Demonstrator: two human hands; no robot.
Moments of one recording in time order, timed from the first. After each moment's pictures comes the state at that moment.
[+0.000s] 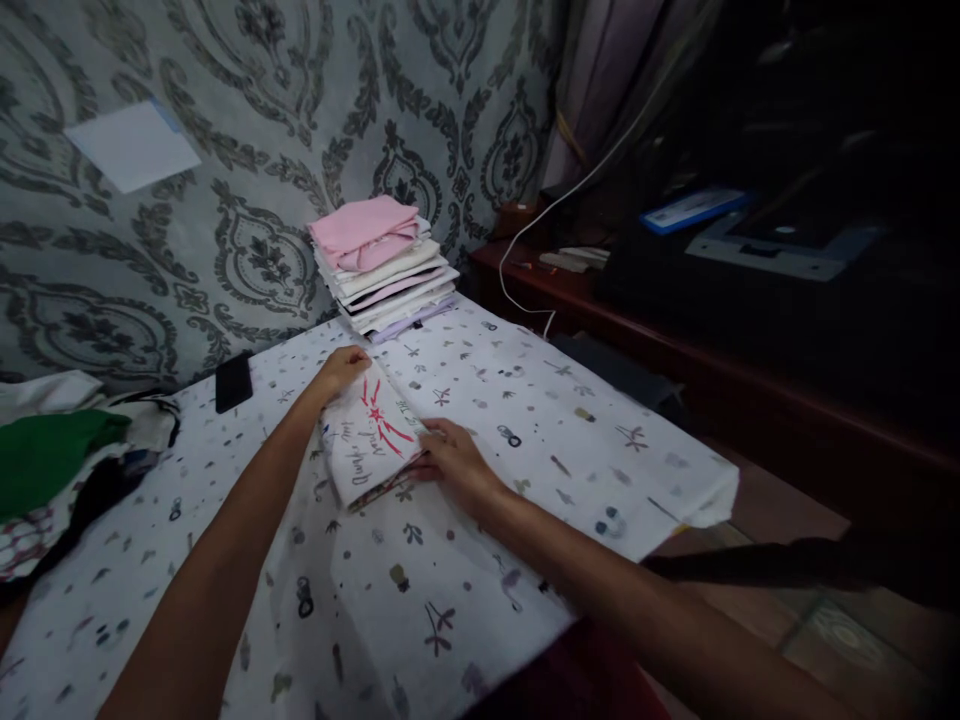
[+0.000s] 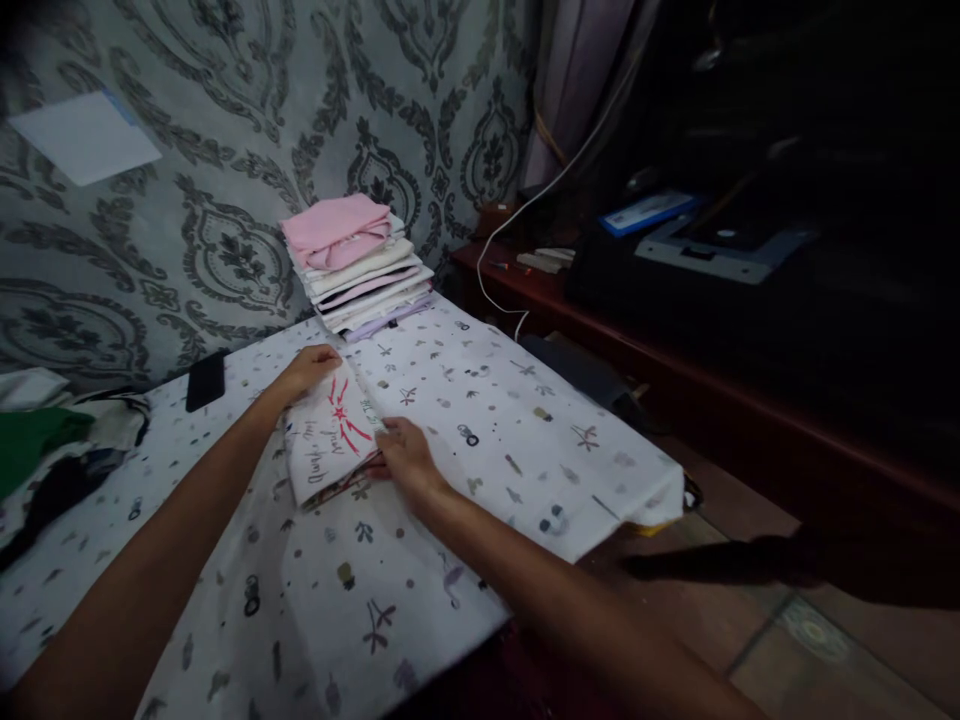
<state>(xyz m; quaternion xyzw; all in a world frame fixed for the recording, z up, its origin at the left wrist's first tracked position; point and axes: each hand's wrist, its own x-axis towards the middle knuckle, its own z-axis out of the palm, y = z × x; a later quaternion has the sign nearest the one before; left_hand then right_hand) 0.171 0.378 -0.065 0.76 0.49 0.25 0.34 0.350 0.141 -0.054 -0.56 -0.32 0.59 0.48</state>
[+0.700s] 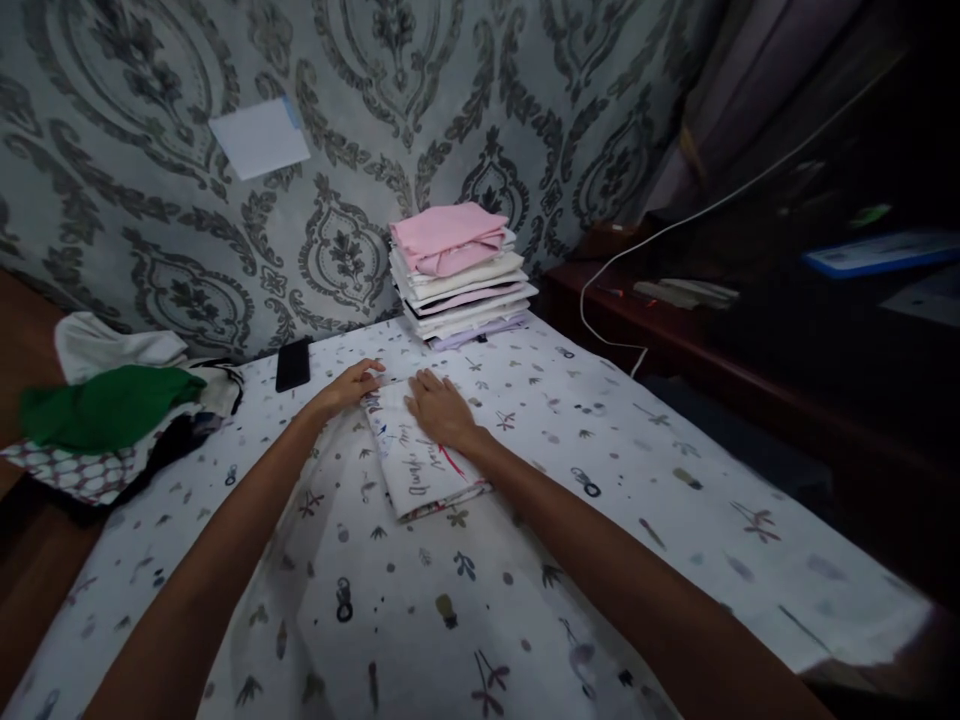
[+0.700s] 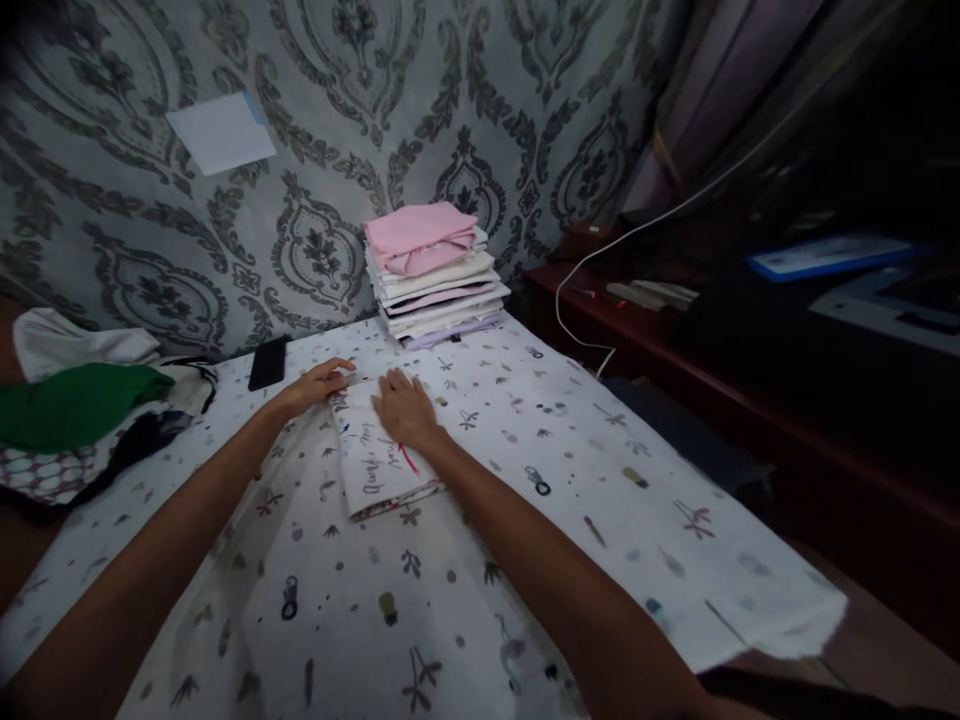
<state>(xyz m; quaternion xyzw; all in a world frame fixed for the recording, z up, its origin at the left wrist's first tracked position) 0.076 0.354 -0.064 0.72 0.51 0.23 0.40 0.293 0.276 -0.069 -0.56 -0.81 0.14 0.12</state>
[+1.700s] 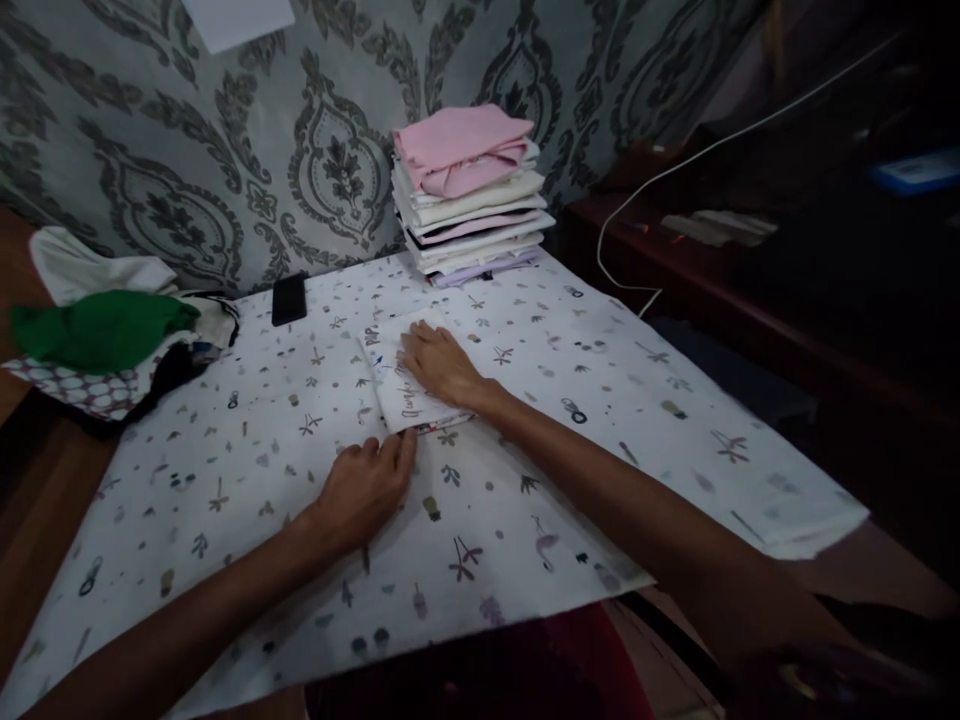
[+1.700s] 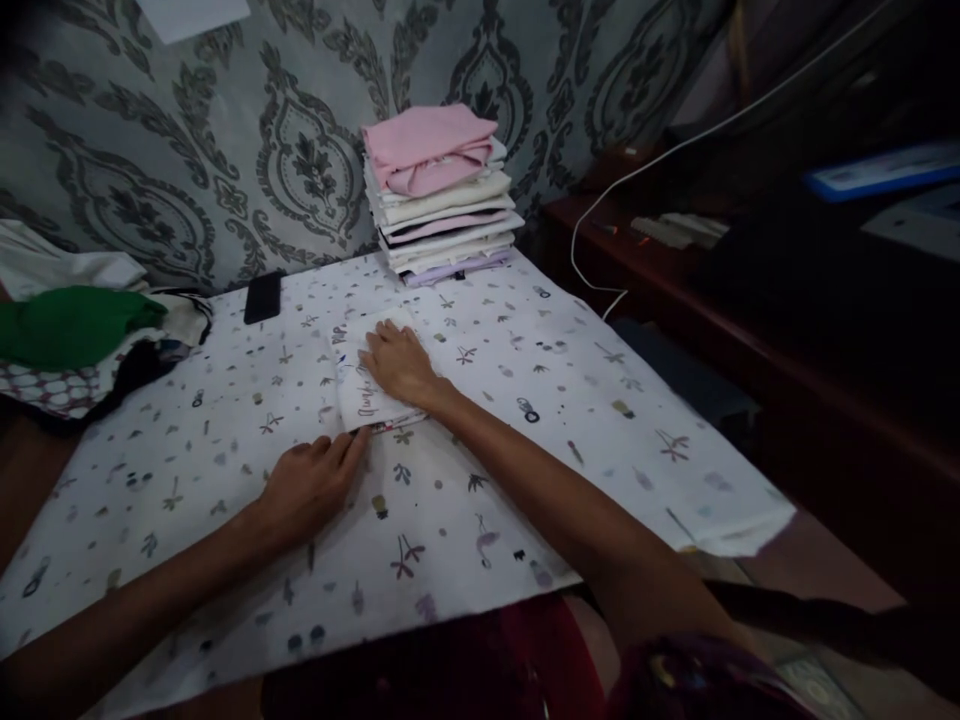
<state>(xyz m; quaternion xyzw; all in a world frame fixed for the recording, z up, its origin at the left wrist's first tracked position) 0.135 0.085 -0.052 0.86 0.50 -0.05 -0.01 0.299 0.232 -0.063 -0.49 -0.85 0.14 0.16</state>
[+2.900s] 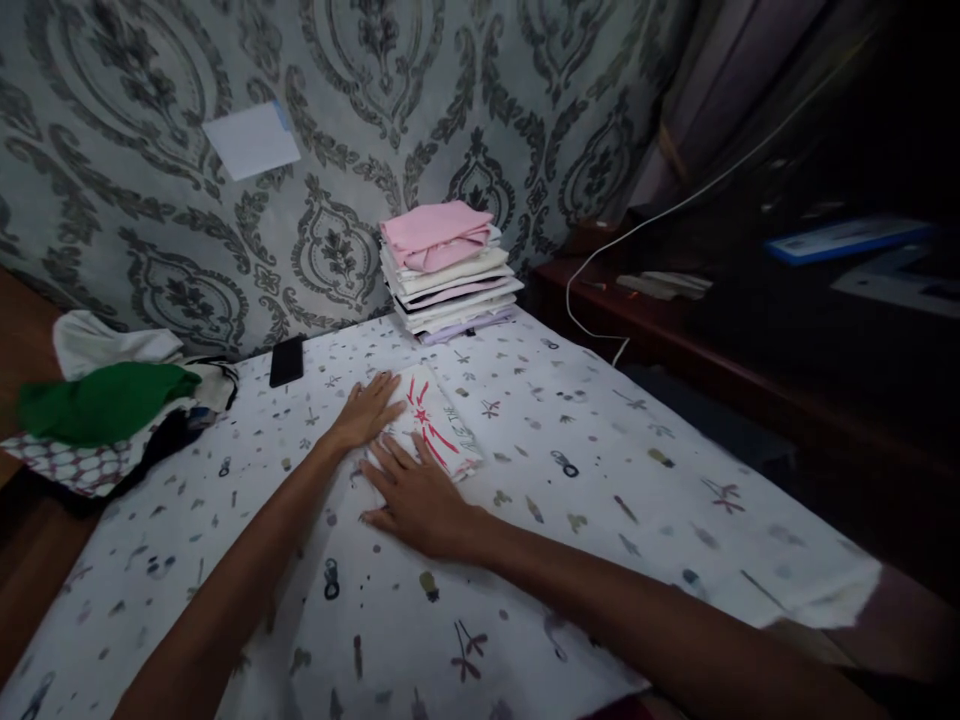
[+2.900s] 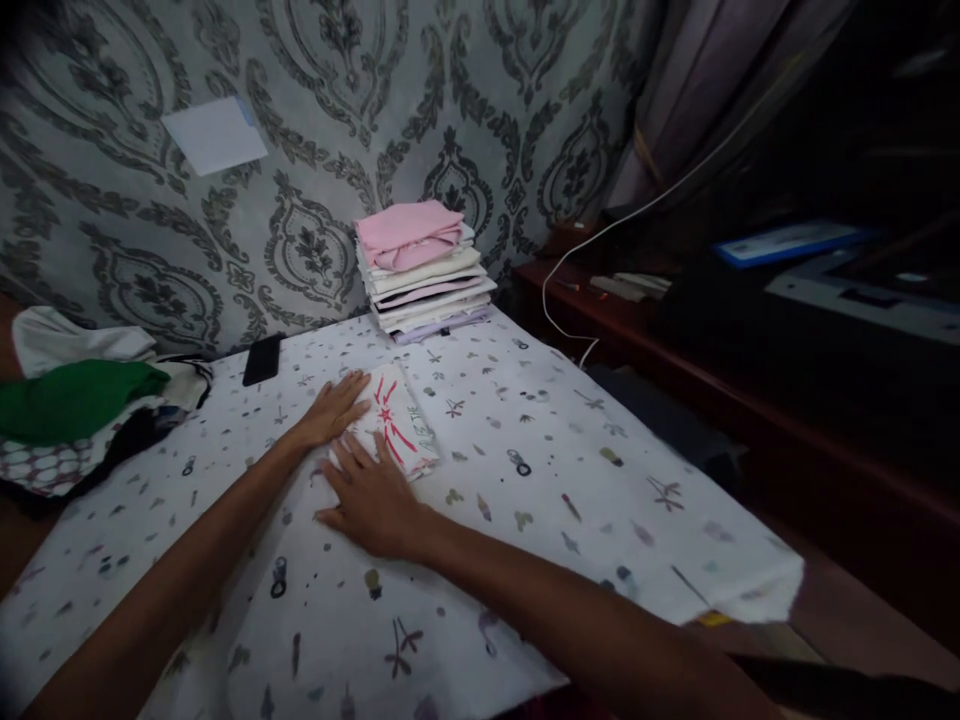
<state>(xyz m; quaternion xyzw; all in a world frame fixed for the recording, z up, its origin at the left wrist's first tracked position) 0.119 0.278 -0.078 0.84 0.51 0.05 0.16 0.283 0.145 -0.077 -0.38 -0.91 0.12 0.14</state>
